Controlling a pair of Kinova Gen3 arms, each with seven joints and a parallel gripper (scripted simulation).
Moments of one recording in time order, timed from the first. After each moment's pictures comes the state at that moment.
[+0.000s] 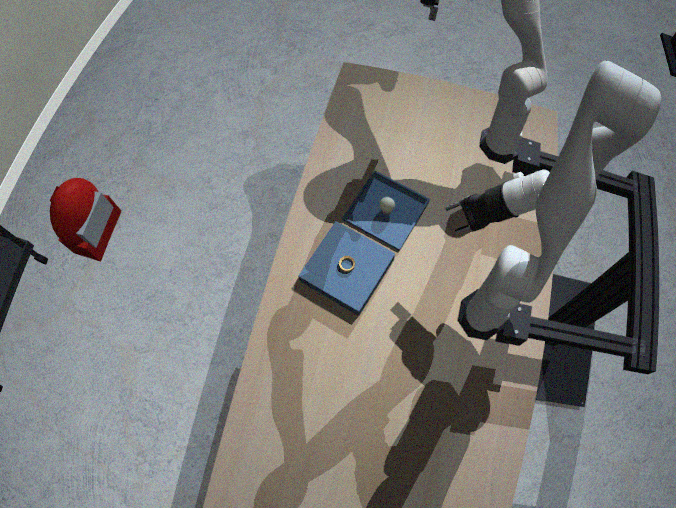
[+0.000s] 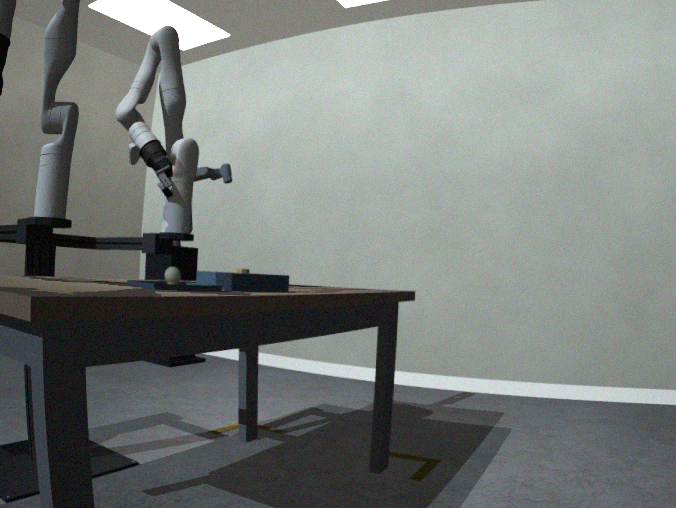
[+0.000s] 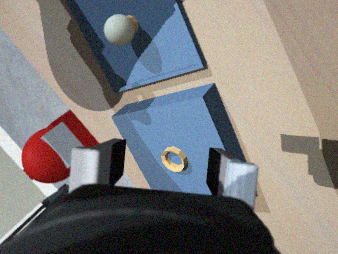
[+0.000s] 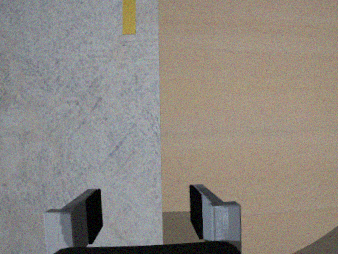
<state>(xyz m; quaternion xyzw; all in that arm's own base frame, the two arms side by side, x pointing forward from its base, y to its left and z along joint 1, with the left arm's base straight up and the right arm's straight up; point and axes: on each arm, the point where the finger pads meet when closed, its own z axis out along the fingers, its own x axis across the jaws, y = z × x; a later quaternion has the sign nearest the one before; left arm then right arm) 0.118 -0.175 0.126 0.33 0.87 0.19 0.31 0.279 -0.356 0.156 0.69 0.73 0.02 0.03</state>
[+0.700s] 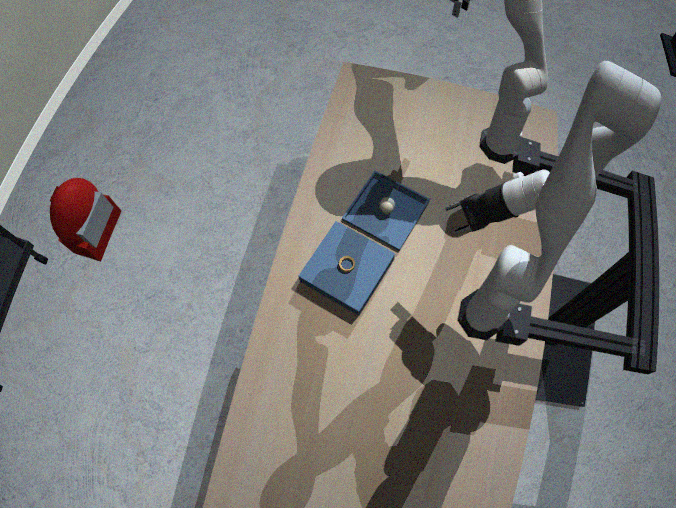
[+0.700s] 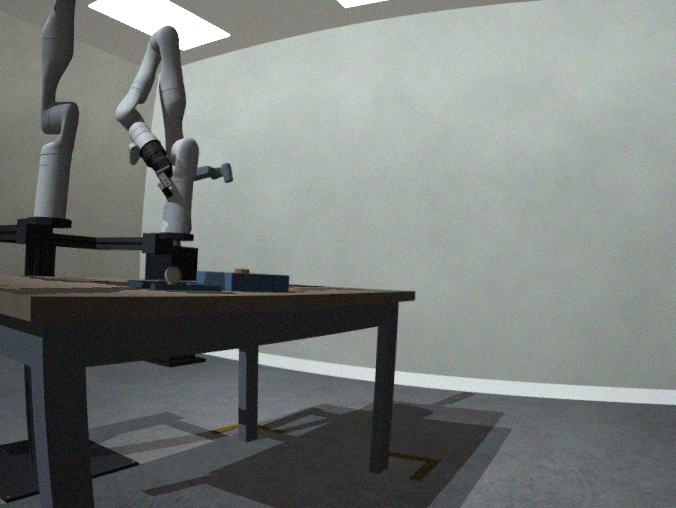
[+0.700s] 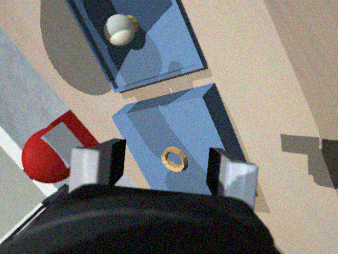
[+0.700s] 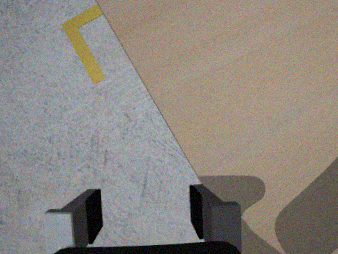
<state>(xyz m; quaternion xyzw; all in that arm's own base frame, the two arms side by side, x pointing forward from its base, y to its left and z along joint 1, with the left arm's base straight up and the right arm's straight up) 0.118 -0.175 0.126 0.33 0.87 0.19 0.31 0.196 -0.395 0.162 0.85 0.53 0.01 0.02</state>
